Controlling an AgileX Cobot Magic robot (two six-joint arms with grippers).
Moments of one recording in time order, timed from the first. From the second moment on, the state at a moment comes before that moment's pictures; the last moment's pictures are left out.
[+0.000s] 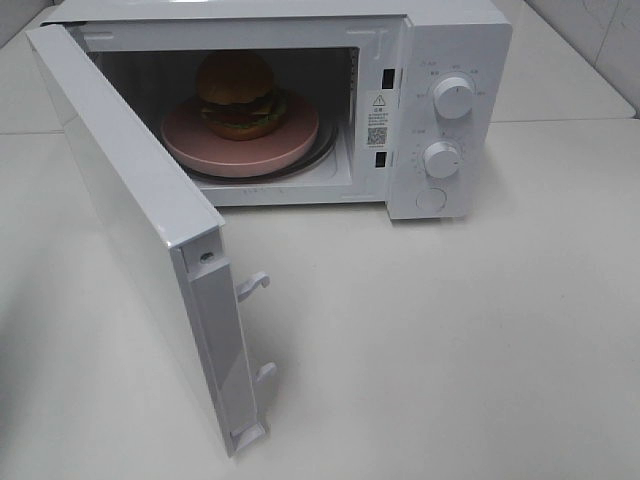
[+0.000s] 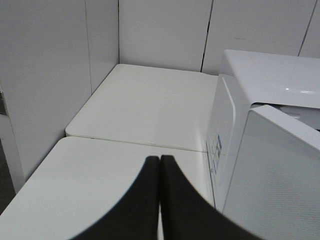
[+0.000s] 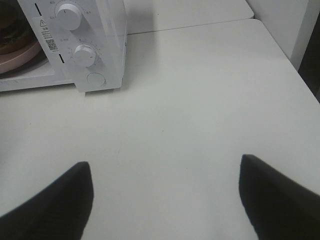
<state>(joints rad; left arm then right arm) 0.07 0.76 -0.33 -0.10 -0.26 0.03 0.05 0.00 -0.49 -0.07 0.97 0.11</state>
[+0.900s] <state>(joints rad) 0.03 1.49 -0.34 0.39 -0.94 -0.27 0.05 0.00 -0.49 -0.07 0.97 0.11</state>
